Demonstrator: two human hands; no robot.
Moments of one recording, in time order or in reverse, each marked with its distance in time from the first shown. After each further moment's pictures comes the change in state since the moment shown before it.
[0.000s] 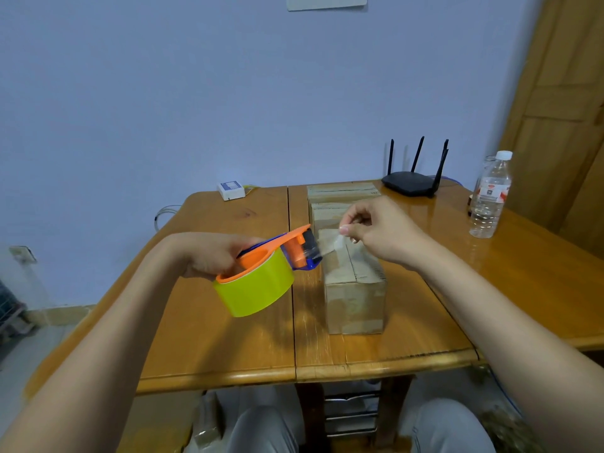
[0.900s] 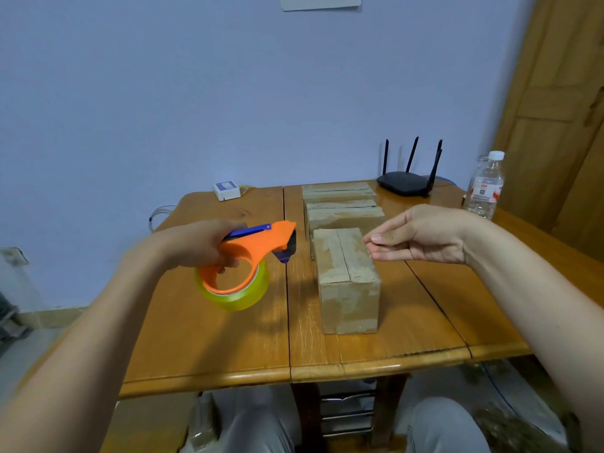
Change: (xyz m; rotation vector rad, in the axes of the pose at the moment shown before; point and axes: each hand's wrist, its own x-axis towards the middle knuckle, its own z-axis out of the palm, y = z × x) left_hand 0.006 -0.003 -0.009 0.294 0.372 -0.027; right_hand -0.014 0.015 -0.056 0.786 -0.351 0.613
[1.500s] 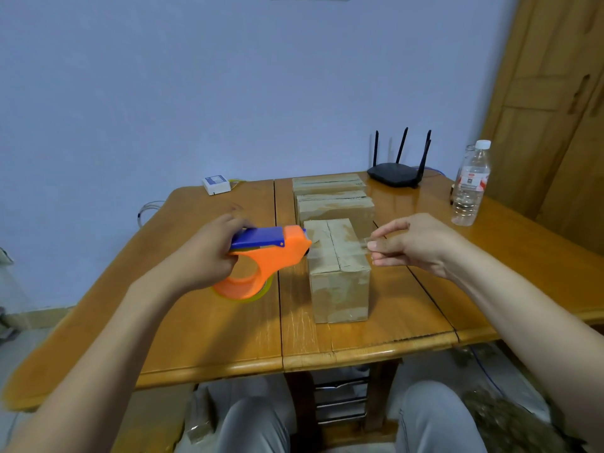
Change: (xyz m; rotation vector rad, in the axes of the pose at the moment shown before) left_hand -0.011 0.020 0.044 0.073 0.356 0.192; right_hand 0.006 0.044 -0.006 -0.083 0.301 -0.140
